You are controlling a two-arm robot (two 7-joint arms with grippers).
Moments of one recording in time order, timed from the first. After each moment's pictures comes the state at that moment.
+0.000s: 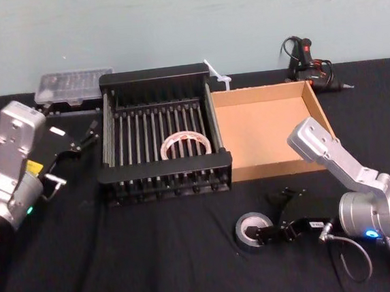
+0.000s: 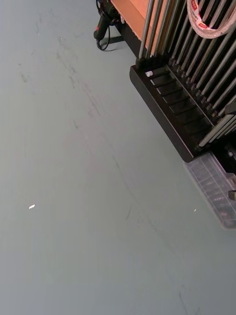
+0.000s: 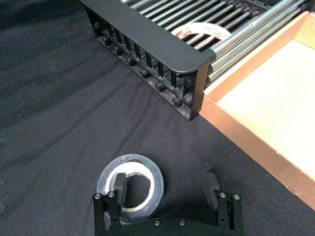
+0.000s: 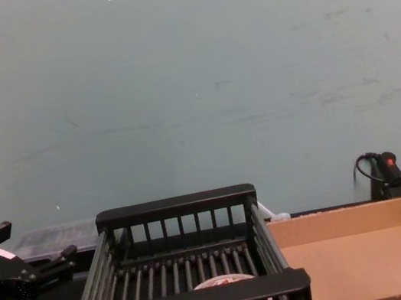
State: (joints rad) left arm -0.20 0.60 0.45 -1.41 -0.25 -0.12 0.03; right arm 0.20 0.65 -0.57 -1.66 0.41 0.52 0.49
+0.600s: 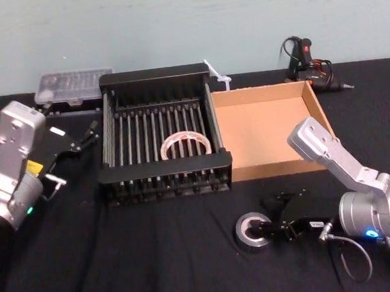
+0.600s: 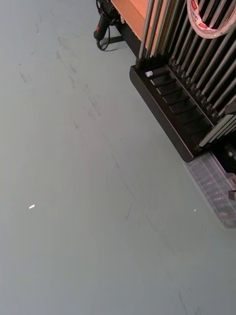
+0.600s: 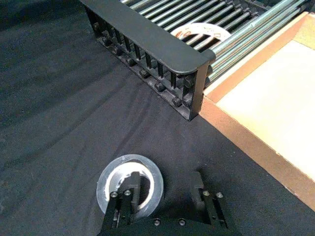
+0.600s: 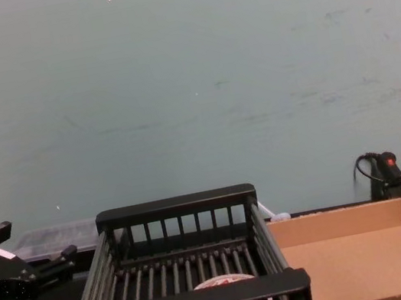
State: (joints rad) left arm -0.20 0.60 0.45 -1.41 -0.25 -0.12 0.03; right arm 0.20 0.65 -0.56 -1.66 0.41 0.52 0.49
